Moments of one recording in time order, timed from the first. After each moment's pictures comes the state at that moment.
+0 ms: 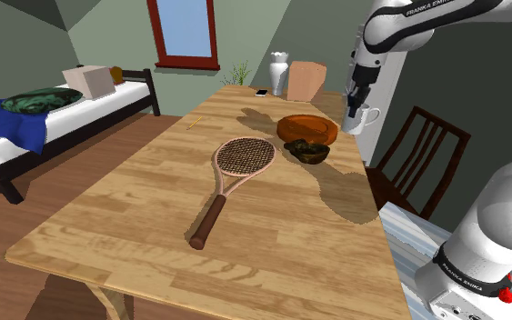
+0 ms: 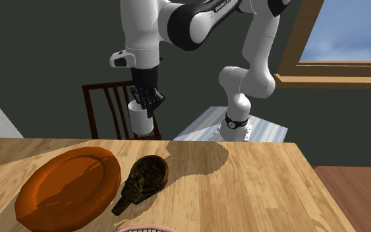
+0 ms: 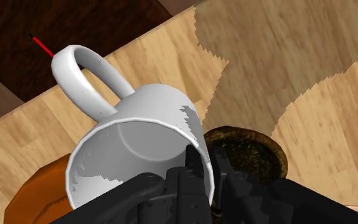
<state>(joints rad) -0.04 -0.32 -0.30 -2.24 -0.09 2.00 -0.37</state>
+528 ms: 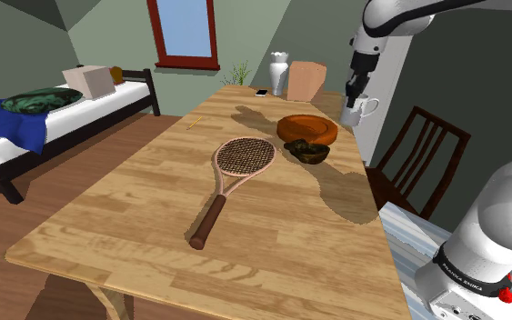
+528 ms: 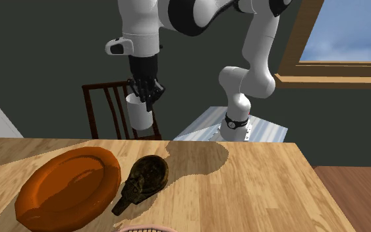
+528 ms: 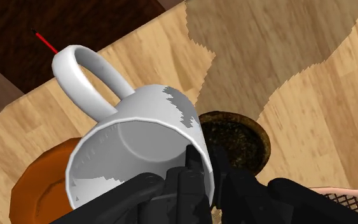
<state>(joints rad) -0.03 -0.32 -0.28 -2.15 -0.08 1.90 -0.35</state>
